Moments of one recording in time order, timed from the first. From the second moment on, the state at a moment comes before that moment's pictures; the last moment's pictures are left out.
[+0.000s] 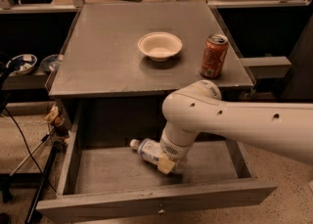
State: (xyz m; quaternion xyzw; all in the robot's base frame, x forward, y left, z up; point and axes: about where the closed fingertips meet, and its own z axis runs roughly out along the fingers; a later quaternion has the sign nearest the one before) arm 0.458 -0.037 0.645 -0.53 0.84 0.05 0.07
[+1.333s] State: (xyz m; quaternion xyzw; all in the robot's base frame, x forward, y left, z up) arm 0.458 -0.037 0.645 -0.53 0.84 0.05 0.07
